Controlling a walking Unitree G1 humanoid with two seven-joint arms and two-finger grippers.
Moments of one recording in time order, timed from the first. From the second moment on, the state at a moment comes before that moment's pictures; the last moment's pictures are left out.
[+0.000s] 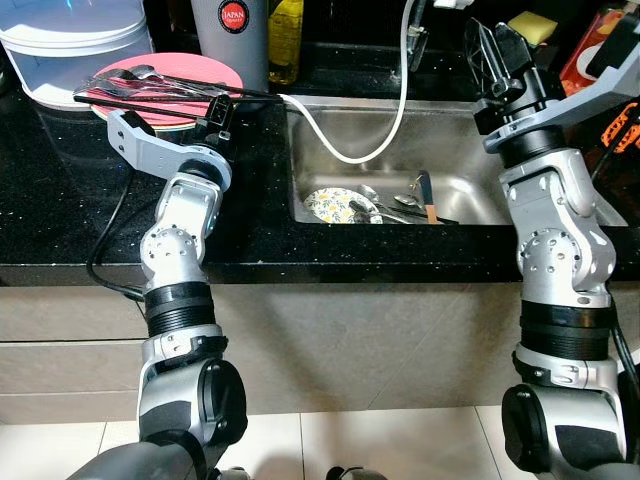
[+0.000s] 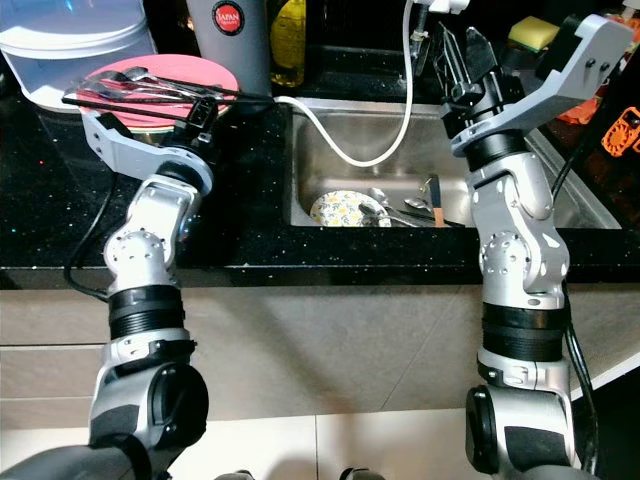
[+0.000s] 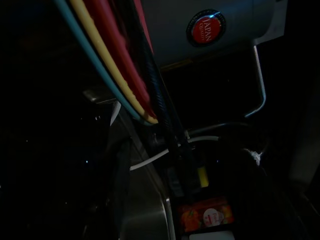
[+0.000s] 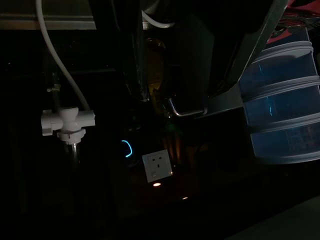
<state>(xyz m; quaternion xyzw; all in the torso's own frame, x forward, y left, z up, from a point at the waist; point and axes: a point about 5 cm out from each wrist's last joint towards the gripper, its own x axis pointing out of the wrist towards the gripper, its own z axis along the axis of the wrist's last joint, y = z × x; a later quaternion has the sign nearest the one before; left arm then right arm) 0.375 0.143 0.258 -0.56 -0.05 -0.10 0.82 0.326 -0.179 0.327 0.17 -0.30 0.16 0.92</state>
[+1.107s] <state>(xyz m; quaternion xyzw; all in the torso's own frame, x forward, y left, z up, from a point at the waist) 0.355 0.131 0.278 0.07 -0.15 -0.07 0.98 0.326 -0.179 0.326 0.18 -0.30 0.16 0.92</state>
